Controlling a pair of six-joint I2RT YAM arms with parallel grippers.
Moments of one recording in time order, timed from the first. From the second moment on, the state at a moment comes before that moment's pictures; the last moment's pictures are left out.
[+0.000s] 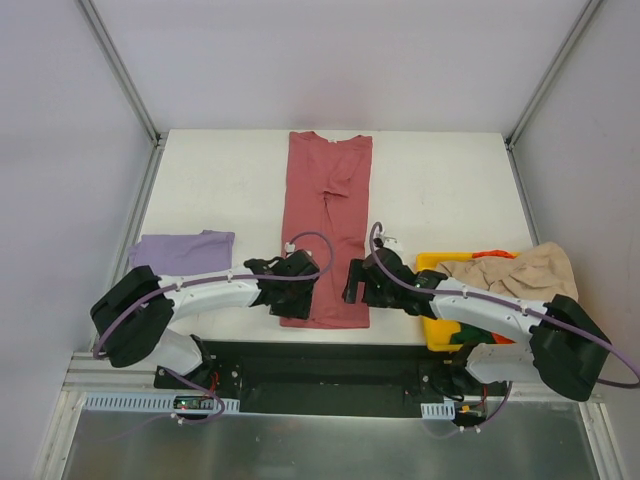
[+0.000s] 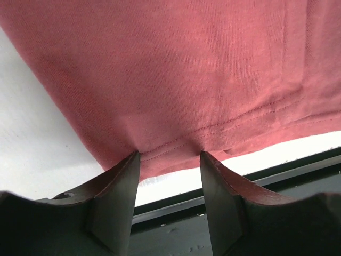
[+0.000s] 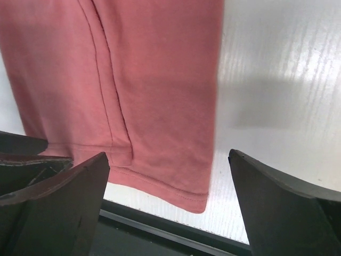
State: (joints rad) left arm -0.94 1.42 0.74 -0.53 -0.03 -0.77; right arm 0.91 1.24 0.63 -0.31 0.16 0.89
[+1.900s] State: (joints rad) left arm -1.04 1.50 0.88 -0.69 -0.17 -0.79; right arm 1.09 1.37 0.66 -0.50 0.27 1.06
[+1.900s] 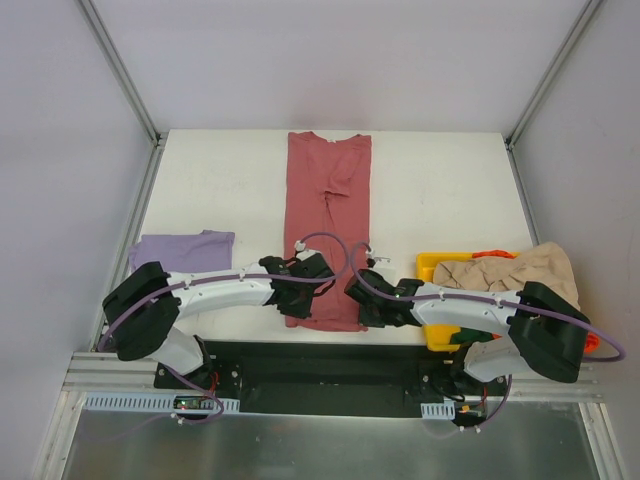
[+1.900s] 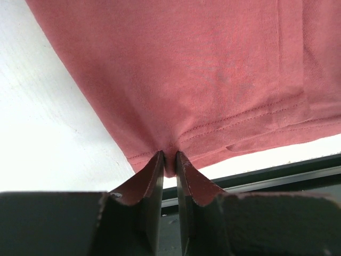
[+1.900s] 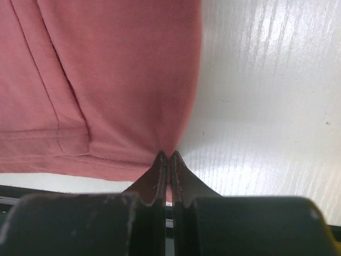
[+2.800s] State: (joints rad) left arm -1.04 1.25 0.70 -0.79 -0.16 -0.84; right arm 1.09 1.37 0.66 -0.51 0.28 1.08
